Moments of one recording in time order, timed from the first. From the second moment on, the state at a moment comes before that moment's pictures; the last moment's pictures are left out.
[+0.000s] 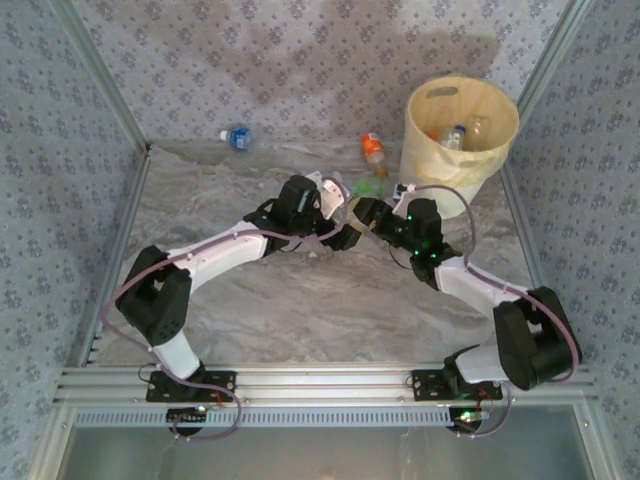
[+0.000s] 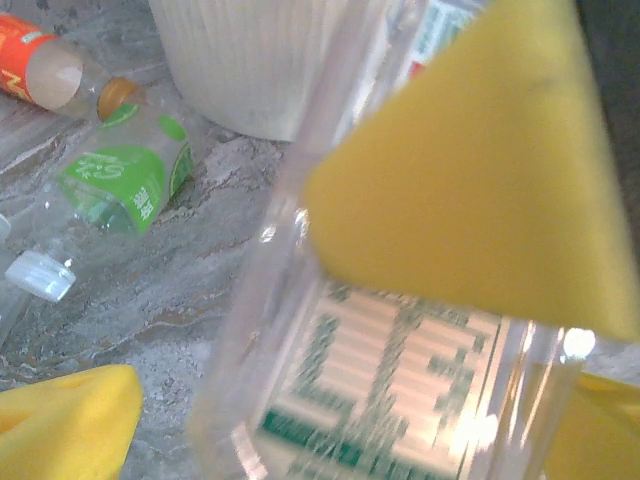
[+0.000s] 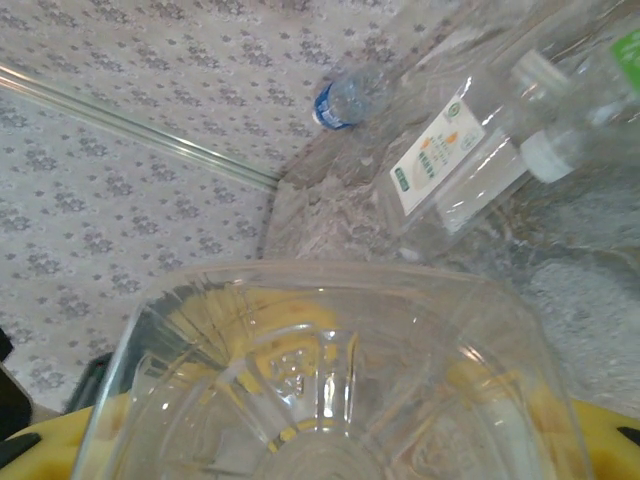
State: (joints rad) left arm -0.73 1.68 1.21 -0.07 0.31 0.01; right arm 0.39 1.33 0.67 0.43 -0.34 0.95
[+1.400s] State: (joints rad) left arm -0.40 2.10 1.70 -0.32 0.09 0.03; right arm -0.12 1.69 1.71 -0.30 -0.32 0.36
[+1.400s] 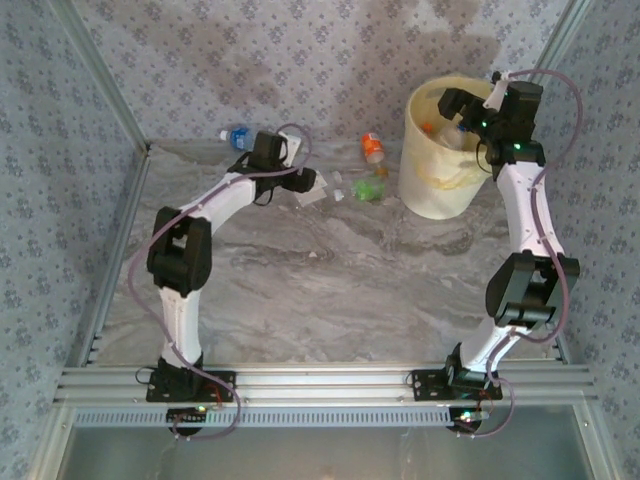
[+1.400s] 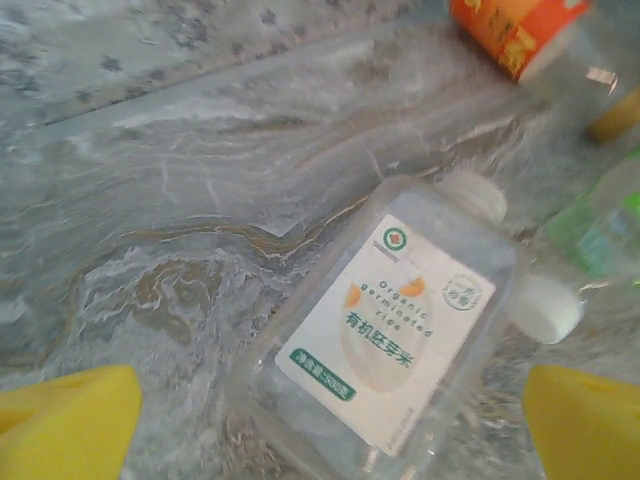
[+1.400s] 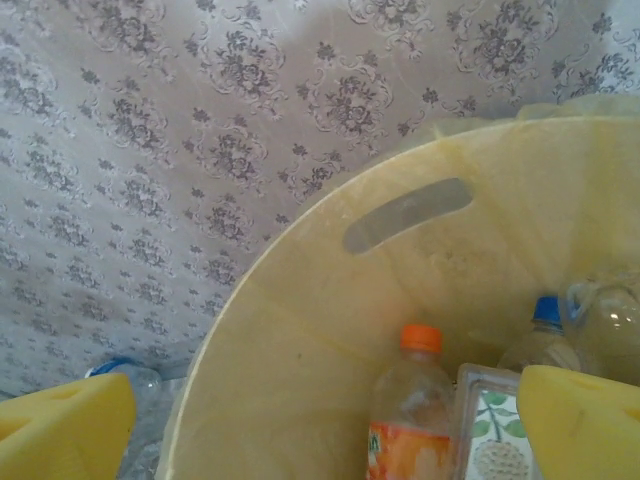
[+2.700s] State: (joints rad) left arm -0.43 2.28 1.91 -0.65 0.27 0.44; right arm -0.11 1.23 1.34 -0.34 -0.19 0.25
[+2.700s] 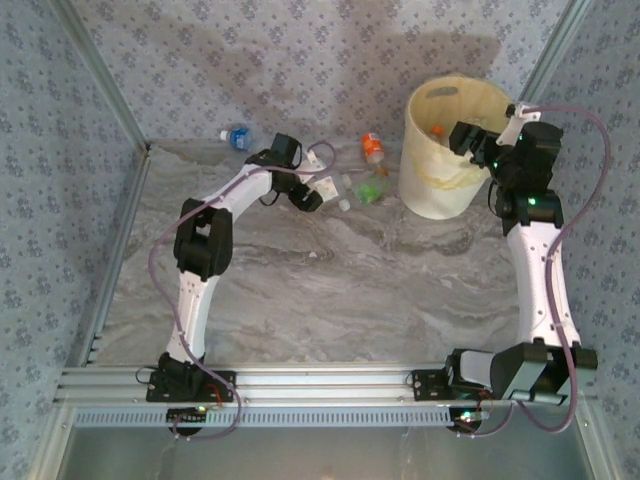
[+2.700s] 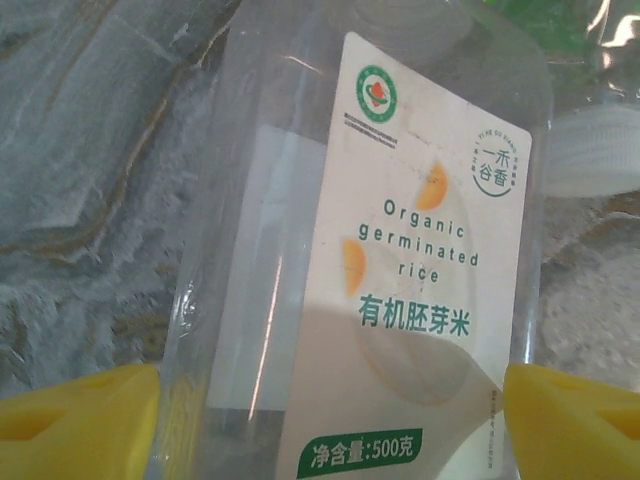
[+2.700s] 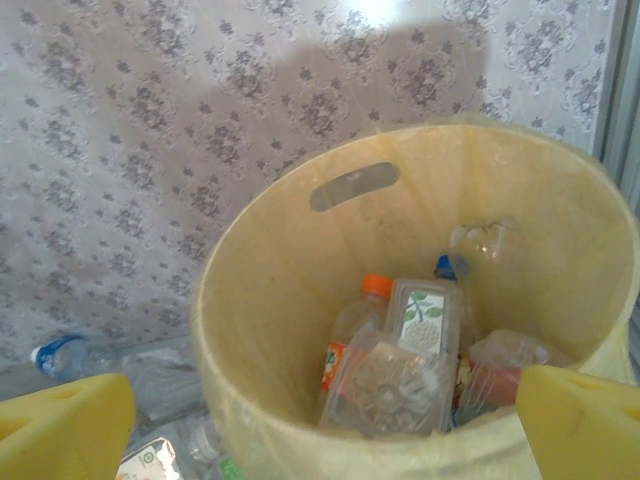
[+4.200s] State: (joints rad) left arm -0.47 1.39 0.75 0.02 -0.10 -0.58; right arm 0.76 1.80 1.23 -0.39 0.31 0.93
